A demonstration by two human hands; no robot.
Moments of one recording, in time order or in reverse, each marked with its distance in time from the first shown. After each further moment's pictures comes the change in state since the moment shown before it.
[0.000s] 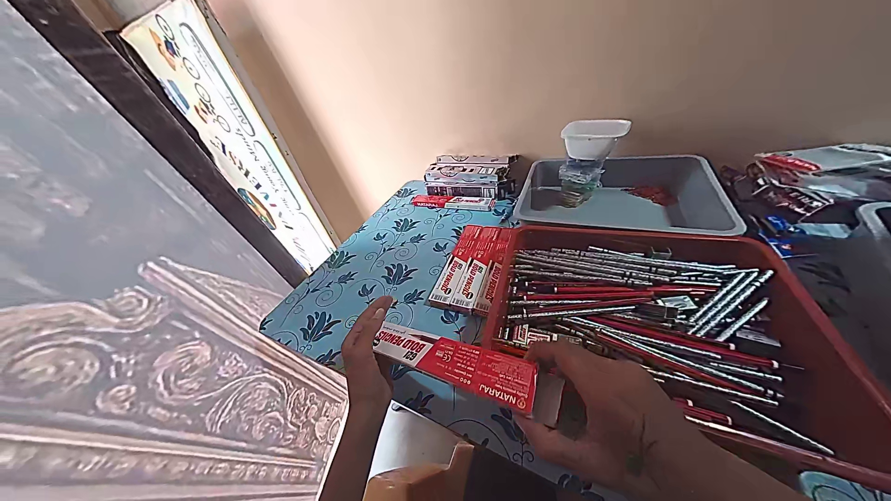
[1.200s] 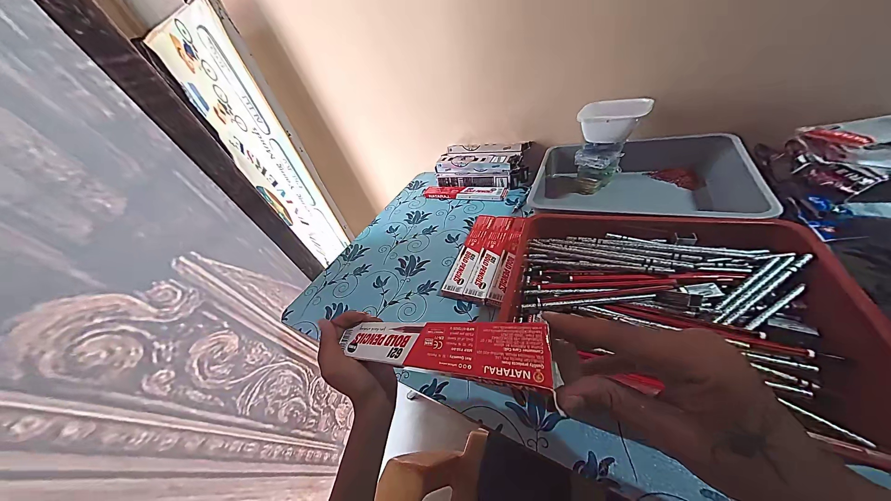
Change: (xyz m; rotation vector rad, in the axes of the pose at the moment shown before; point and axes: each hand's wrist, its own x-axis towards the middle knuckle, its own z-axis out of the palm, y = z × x) left_hand -0.012 0.027 0.002 -0.337 0.256 0.300; right_hand 0.014 -0.003 -0.026 0.629 0.044 0.020
